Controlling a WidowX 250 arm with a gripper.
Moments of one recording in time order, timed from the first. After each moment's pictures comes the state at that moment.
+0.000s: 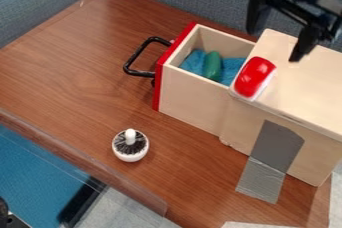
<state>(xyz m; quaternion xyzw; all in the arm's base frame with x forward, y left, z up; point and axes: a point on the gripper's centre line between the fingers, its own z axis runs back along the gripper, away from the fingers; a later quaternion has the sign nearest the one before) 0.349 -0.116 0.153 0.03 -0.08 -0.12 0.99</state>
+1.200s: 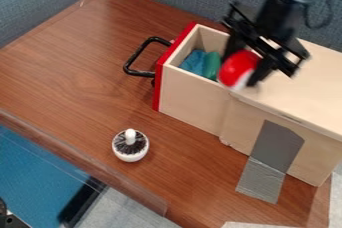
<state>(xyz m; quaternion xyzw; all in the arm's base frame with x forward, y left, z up) 0.334 -0.082 0.117 0.08 -0.02 -0.11 0.99</state>
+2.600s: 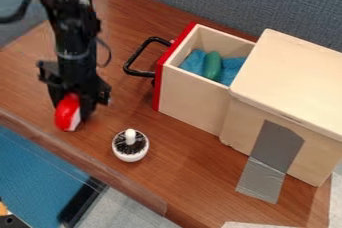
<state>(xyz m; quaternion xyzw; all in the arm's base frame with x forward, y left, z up) 0.247 0.107 0.004 0.06 -0.04 0.11 0.99</state>
